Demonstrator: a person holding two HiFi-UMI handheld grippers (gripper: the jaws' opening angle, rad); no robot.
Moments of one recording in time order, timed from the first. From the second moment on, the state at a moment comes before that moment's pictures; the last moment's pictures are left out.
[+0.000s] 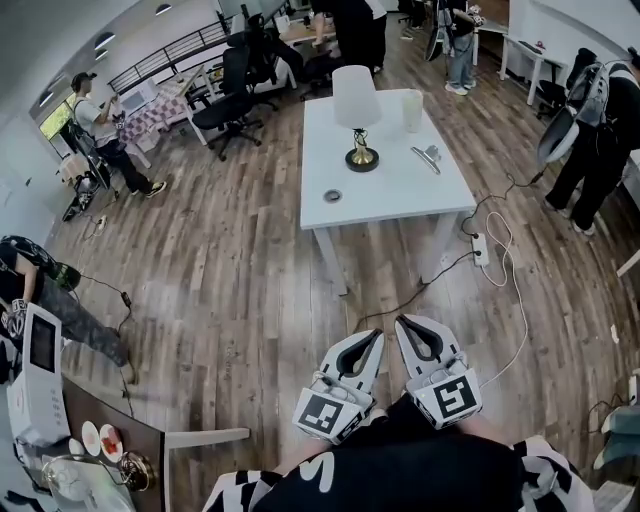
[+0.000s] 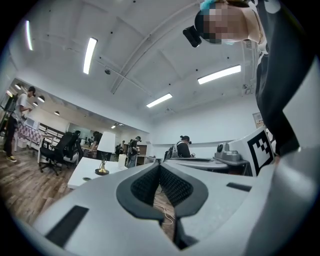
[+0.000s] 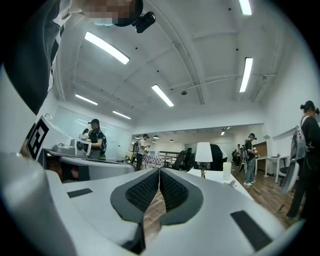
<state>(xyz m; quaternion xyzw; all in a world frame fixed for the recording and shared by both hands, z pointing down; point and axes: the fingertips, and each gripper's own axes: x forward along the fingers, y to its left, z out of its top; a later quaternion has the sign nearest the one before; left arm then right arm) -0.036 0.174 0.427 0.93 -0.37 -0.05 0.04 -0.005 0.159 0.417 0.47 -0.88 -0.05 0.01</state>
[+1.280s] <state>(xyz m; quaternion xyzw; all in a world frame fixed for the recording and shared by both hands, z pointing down) -0.017 0.192 0.426 0.94 -0.34 -0.05 0.04 0.006 0.178 0.425 0.47 -0.88 -0.03 0.02</state>
